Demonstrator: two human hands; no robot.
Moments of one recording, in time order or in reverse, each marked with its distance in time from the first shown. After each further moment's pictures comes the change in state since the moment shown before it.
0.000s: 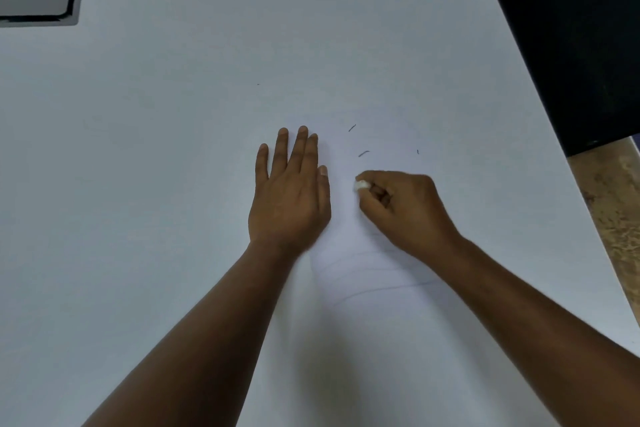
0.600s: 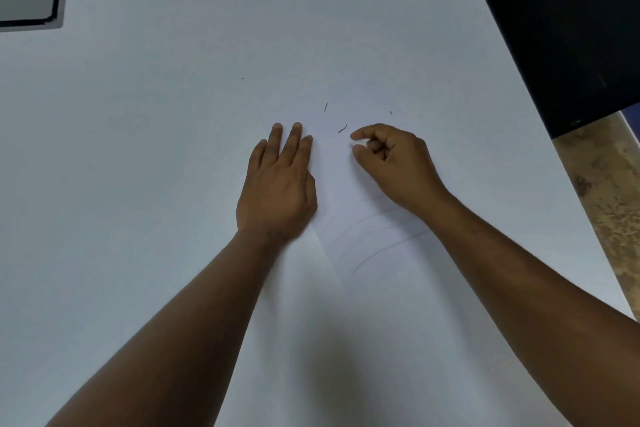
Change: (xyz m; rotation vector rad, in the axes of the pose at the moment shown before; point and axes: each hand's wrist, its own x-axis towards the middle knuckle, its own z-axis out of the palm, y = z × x) left_hand -0.001 0.000 -0.002 0.066 -0.067 0.094; right_hand 0.024 0.011 -0.011 0.294 0.054 0.262
